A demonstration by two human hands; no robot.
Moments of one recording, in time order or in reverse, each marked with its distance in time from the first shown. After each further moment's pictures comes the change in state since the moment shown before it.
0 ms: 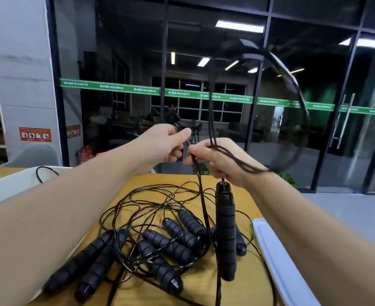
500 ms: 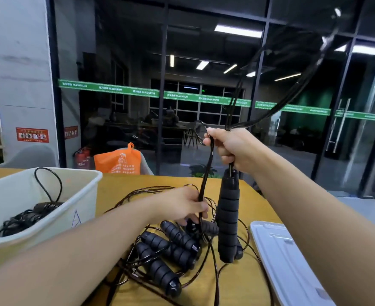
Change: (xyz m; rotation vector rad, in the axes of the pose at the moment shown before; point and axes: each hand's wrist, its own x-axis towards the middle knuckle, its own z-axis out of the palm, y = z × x) left_hand -0.029 -0.051 0.056 0.220 -0.524 -0.143; right_hand 0.014 -0.016 -0.021 0.242 0.246 0.173
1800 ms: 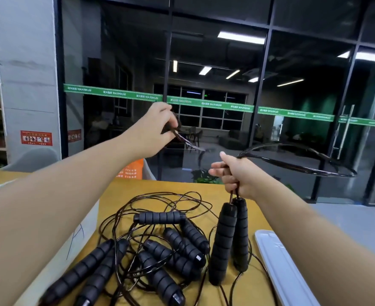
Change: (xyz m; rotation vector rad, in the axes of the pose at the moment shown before) left_hand -0.005 0.028 -0.123 0.564 0.739 0.342; right_hand 0.015 0.046 -0.004 0.195 0.019 0.277
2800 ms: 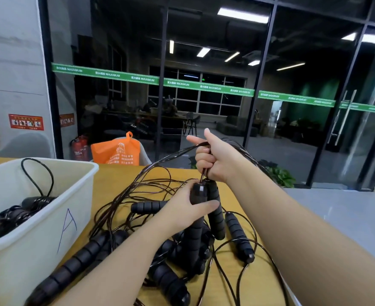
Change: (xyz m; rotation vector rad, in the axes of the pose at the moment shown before) left_hand -0.090 0.022 0.135 -0.811 -0.337 -0.409; right_hand 0.035 0.009 0.050 0.423 -0.151 0.113
